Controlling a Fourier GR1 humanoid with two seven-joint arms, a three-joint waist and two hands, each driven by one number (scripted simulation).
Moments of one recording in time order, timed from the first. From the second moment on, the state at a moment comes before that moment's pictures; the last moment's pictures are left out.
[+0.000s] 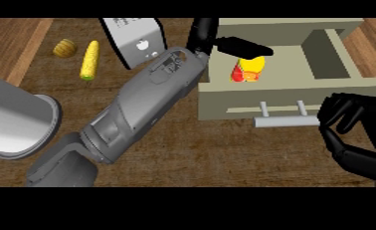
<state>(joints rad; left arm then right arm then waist) -1.28 0.00 -0.59 -0.54 0.67 0.52 -0.39 -0.07 -0.26 -0.16 -1.97 -0.18 0.42 0.00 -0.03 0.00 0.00</state>
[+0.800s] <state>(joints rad) -1.03 0.25 -0.49 -0.94 0.66 0.48 -0.24 -0.04 -0.28 -0.03 -1.99 0.22 0.36 0.02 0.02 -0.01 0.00</state>
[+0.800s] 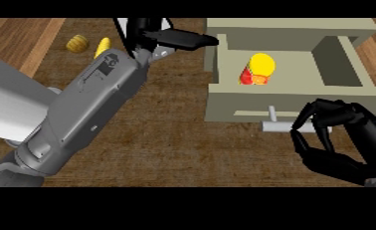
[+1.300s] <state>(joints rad) -0.81 0.41 -0.42 -1.16 0.68 0.40 -0.22 -0.17 -0.29 0.15 -1.72 0.60 0.23 -0.08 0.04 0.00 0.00</state>
